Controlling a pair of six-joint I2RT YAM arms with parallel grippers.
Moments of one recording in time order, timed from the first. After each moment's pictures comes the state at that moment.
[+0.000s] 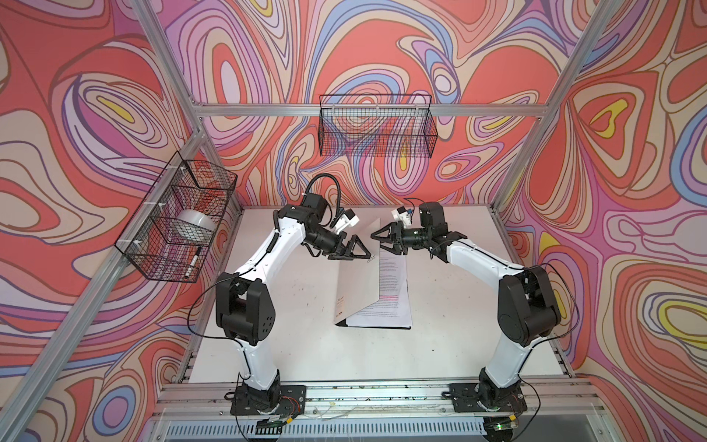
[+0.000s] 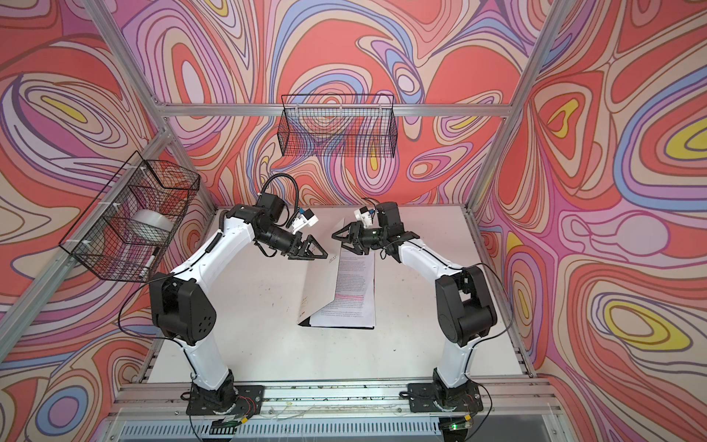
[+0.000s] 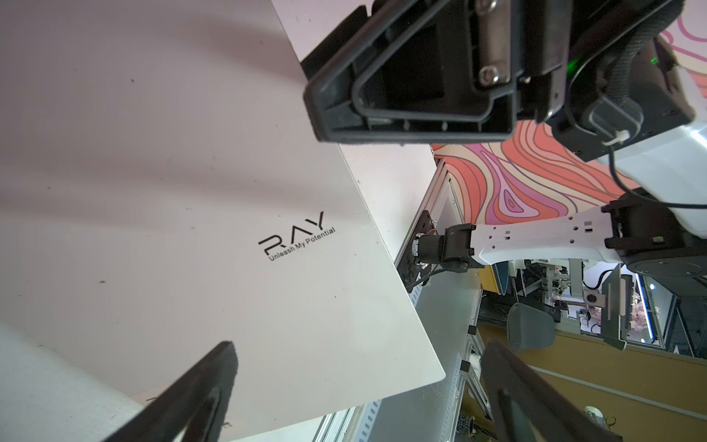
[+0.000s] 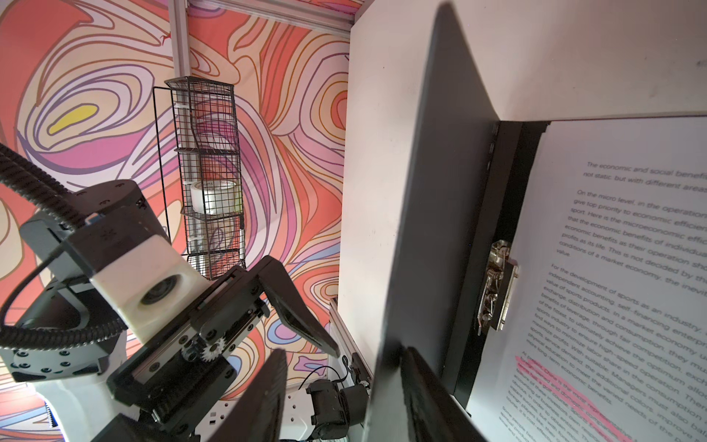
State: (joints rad) left arm -0.31 1.84 1.73 -1.17 0.95 0.05; right arm 0.35 1.81 1.34 -0.05 -0.92 0.98
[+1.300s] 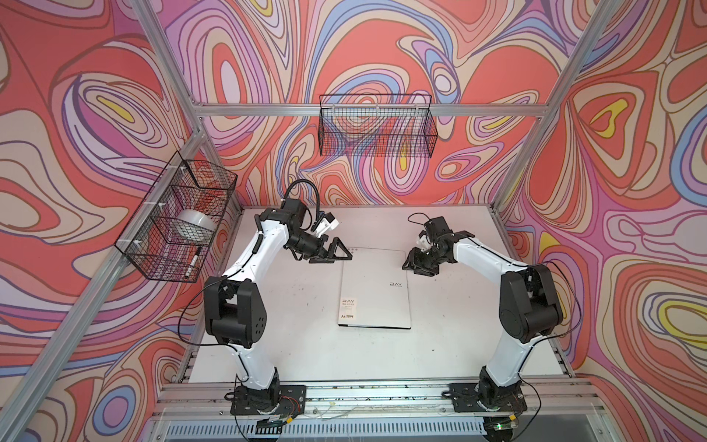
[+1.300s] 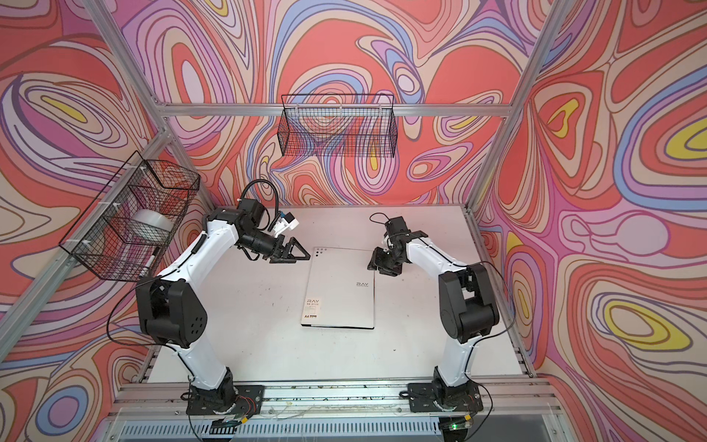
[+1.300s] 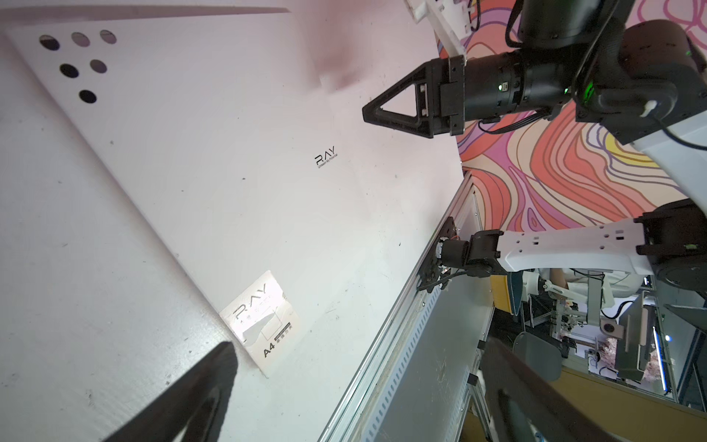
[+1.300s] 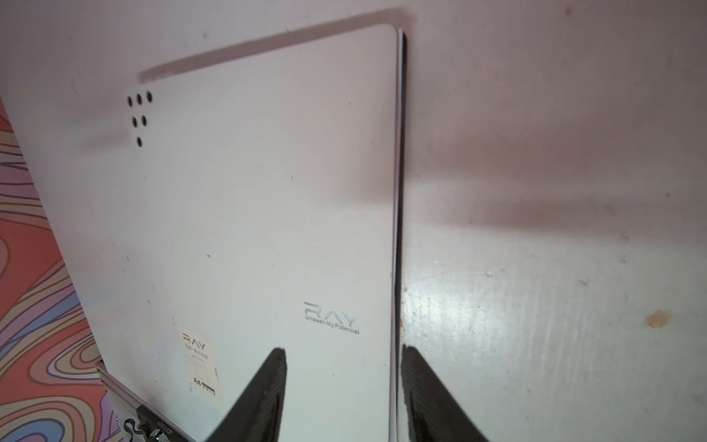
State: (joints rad) left arm -0.16 1.77 1.60 -1.21 0.88 0.13; right arm 0.27 1.82 1.29 -0.69 -0.38 0.49
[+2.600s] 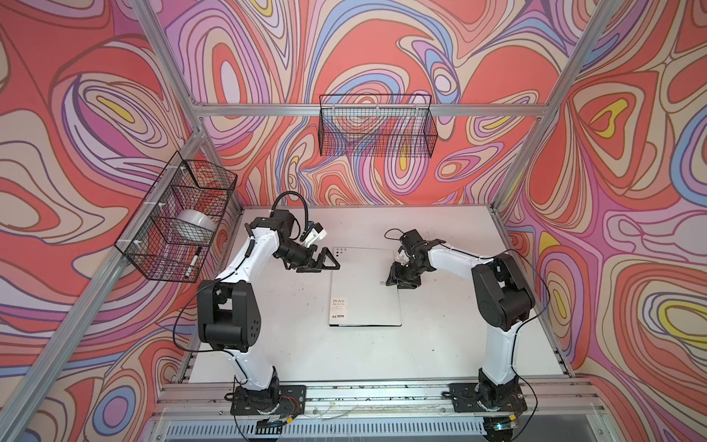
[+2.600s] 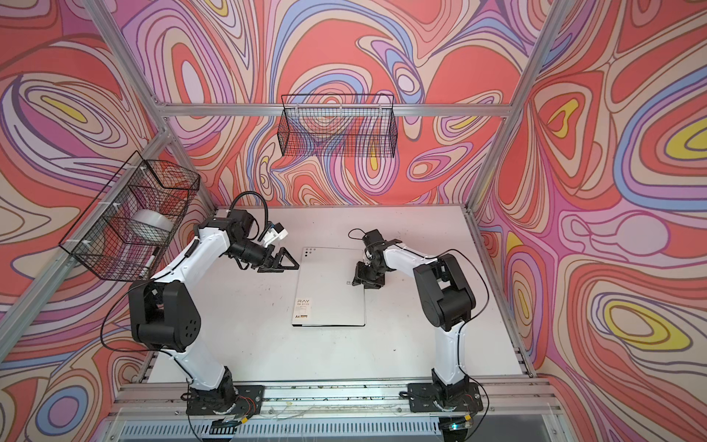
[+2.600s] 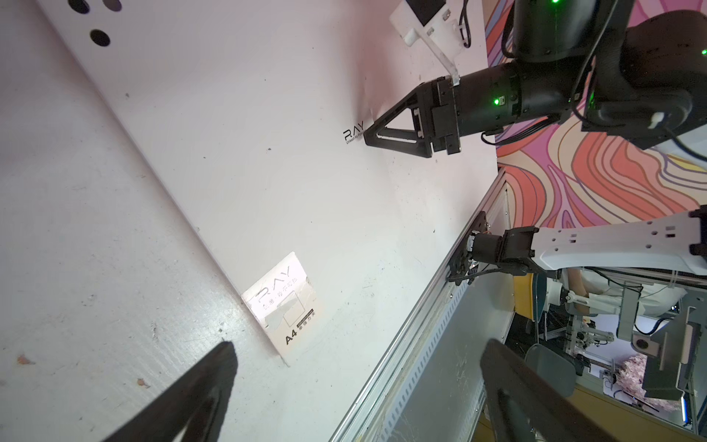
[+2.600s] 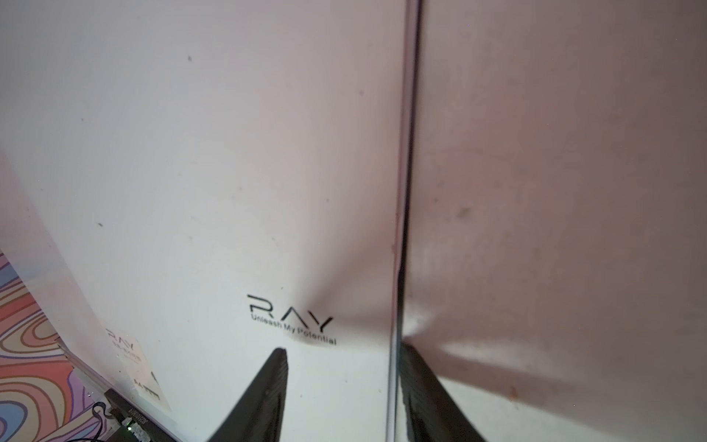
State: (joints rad) left arm -0.07 1.74 1.49 -1.21 0.83 0.21; right arm 0.43 2.00 1.36 -0.67 -0.39 0.55
